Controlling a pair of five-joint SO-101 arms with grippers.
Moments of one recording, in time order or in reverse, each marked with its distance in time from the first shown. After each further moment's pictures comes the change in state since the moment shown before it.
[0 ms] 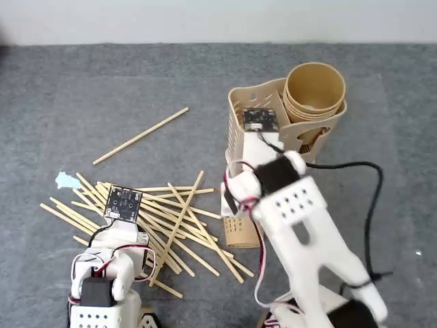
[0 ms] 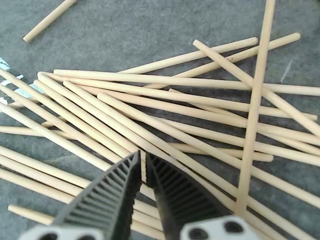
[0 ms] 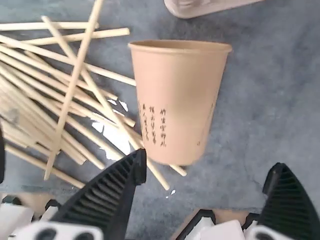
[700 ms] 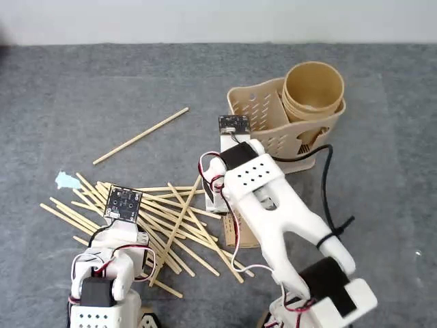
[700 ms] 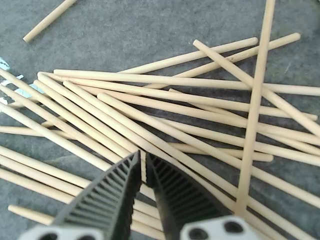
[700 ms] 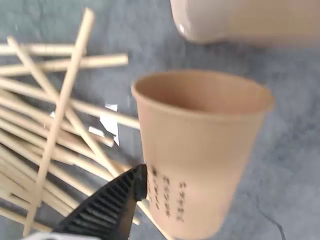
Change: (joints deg) left arm 0.0 0.0 0.0 0.0 0.0; right arm -1.6 19.8 -1.1 -11.2 -0.1
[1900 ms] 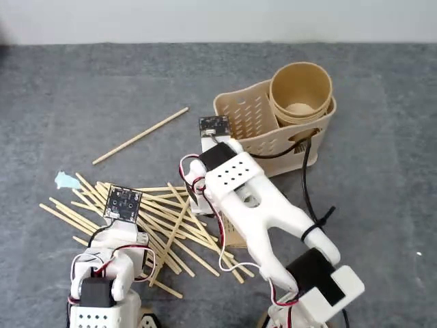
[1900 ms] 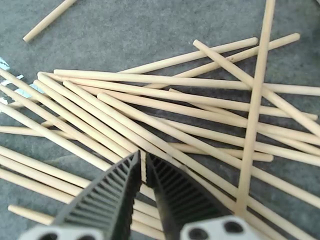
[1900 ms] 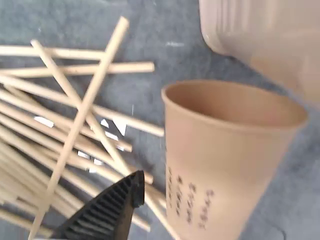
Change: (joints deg) left arm 0.0 0.0 0.0 0.0 0.0; right arm -4.8 5.5 -3.3 3.3 -1.9
